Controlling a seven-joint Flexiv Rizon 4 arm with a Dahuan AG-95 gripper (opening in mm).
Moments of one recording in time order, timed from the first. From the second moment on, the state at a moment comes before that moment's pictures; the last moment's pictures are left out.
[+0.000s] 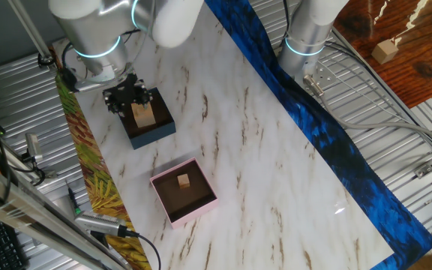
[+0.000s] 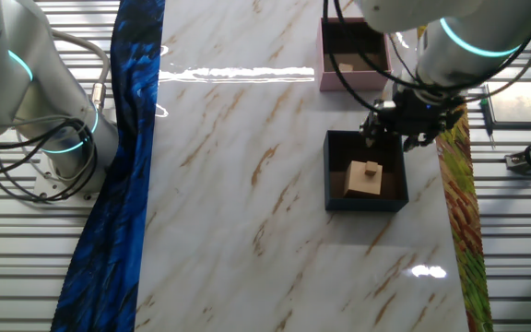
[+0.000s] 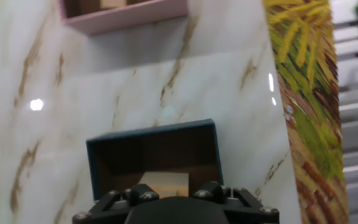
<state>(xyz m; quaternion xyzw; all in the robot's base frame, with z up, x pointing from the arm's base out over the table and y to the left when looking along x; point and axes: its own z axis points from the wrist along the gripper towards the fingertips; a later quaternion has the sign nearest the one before) 0.580 -0.033 0.125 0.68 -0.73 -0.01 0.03</state>
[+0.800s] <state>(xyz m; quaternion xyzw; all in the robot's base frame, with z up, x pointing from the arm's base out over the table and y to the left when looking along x) 0.557 -0.042 0.110 0.68 -0.74 -0.01 0.03</state>
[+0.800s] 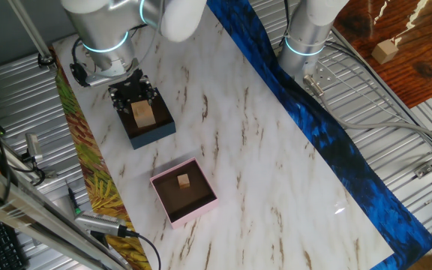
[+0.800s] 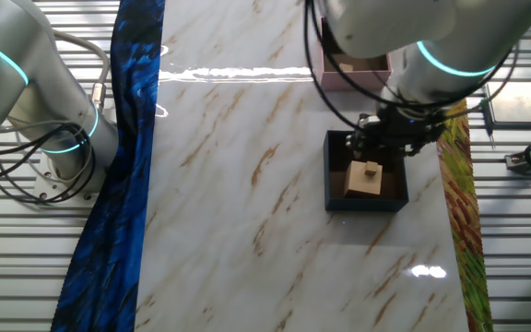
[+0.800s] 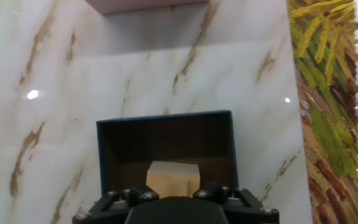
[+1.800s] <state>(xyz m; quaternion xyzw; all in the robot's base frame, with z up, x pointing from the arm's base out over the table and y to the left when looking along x) 0.550 -0.050 0.089 0.66 -0.75 0.00 0.02</state>
